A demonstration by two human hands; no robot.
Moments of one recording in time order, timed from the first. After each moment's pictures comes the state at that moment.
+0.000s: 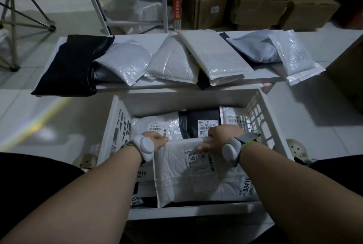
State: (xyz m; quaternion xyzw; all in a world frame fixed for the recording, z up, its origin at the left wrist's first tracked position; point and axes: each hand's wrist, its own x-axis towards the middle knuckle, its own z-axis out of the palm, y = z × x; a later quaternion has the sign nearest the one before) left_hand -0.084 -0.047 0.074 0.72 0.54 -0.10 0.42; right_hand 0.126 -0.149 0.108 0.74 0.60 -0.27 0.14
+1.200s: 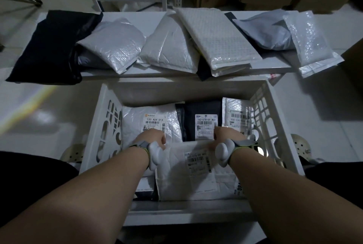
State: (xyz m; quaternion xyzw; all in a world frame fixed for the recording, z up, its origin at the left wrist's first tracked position) left_hand -0.051 -0.037 0.044 0.81 0.44 -0.31 0.26; right_hand 0.151 -0.142 0.042 0.78 0.50 -0.34 0.15
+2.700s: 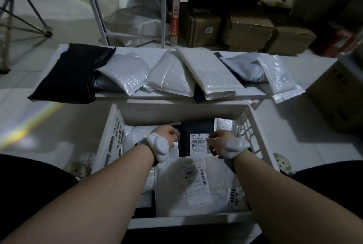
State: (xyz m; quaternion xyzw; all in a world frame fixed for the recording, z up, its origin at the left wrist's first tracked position) left_hand -0.035 -0.056 0.113 0.68 0.52 0.02 0.52; right_hand 0.128 -0.152 0.117 0.85 0.27 -0.42 -0.17
